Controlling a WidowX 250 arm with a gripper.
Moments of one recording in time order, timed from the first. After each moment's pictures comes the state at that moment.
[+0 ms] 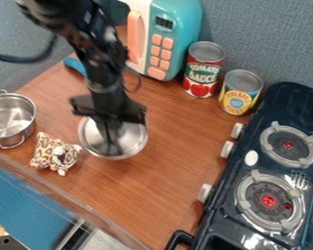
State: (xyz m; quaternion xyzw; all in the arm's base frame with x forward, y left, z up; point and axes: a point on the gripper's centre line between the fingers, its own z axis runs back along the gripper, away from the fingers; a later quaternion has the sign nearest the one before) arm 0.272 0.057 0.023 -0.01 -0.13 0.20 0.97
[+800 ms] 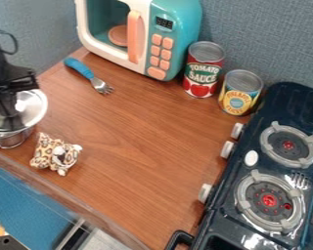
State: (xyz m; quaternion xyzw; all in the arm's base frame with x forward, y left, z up) arm 0.204 0.198 0.029 0.00 -0.12 0.40 0.91
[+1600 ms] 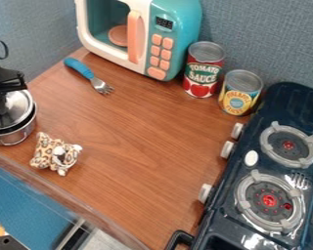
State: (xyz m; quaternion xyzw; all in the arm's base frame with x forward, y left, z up) arm 0.216 0.236 -0.003 0.02 -0.11 0.41 0.91
